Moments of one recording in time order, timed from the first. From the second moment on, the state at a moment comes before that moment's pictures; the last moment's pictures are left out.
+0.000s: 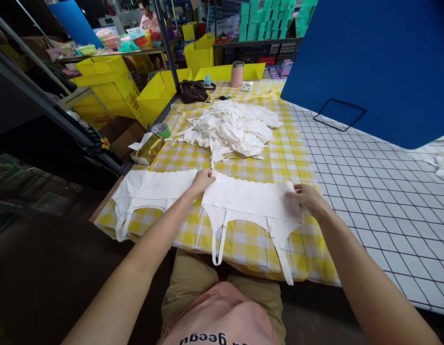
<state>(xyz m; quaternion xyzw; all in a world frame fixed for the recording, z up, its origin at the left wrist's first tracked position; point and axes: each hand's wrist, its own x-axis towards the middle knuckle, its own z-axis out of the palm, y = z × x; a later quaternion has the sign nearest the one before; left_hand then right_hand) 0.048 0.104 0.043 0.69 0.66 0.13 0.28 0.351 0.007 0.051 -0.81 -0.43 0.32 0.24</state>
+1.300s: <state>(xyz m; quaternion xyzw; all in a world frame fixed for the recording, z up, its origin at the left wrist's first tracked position) -0.039 -0.052 0.019 0.85 0.42 0.12 0.29 0.376 -0.134 0.008 -0.60 -0.75 0.16 0.21</state>
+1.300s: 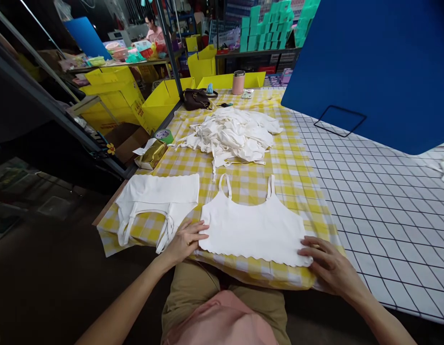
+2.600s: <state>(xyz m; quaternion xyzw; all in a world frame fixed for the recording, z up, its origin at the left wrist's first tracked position) 0.012 0.065 0.038 0.72 0.57 0.22 0.34 0.341 -0.030 0.056 -0.78 -0.45 0.32 0.29</state>
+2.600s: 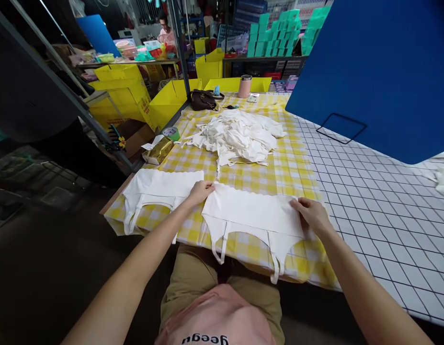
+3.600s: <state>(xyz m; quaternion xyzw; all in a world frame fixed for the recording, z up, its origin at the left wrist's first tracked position) -0.206 -0.005 0.044 0.56 0.77 0.28 0.12 0.217 -0.010 0.033 -0.58 -0.76 0.09 0.27</state>
